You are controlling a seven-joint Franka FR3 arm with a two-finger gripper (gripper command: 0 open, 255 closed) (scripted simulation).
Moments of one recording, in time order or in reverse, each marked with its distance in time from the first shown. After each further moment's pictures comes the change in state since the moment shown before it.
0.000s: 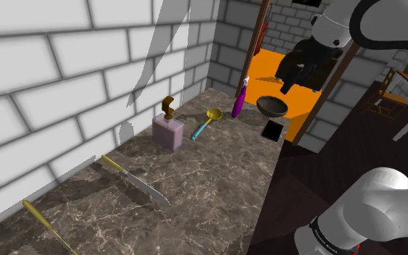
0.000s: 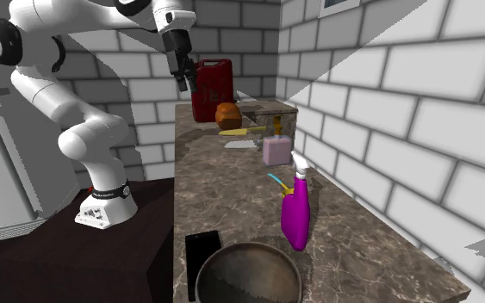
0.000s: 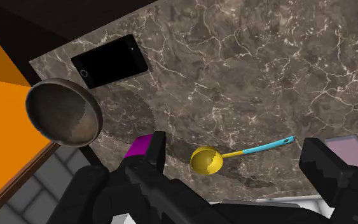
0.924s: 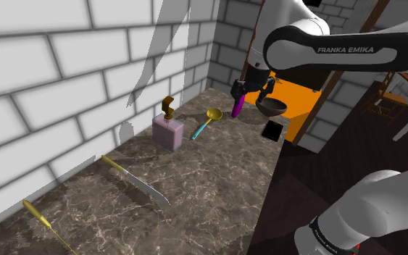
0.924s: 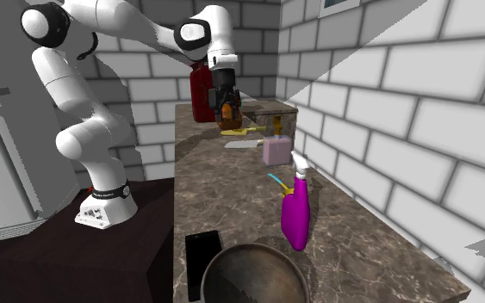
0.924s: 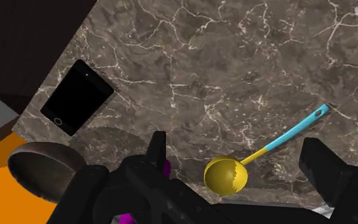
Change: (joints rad) arm -0.122 0.396 0.225 0.077 0.012 0.193 0.537
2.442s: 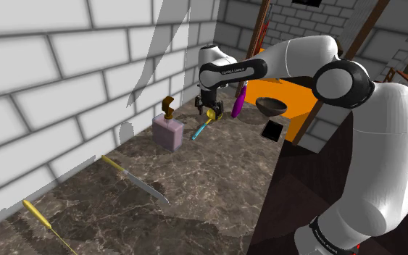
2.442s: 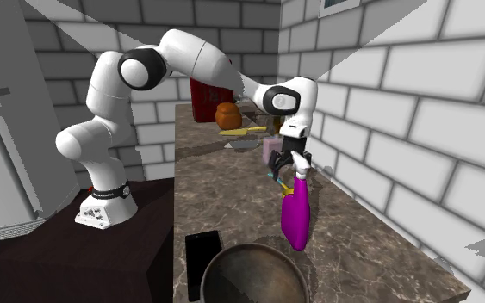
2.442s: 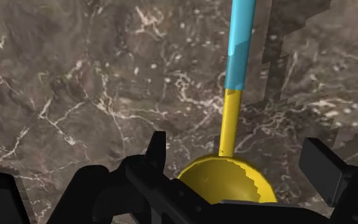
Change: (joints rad) arm -0.009 0.964 -0.002 0.705 -0.189 -0.002 0.836
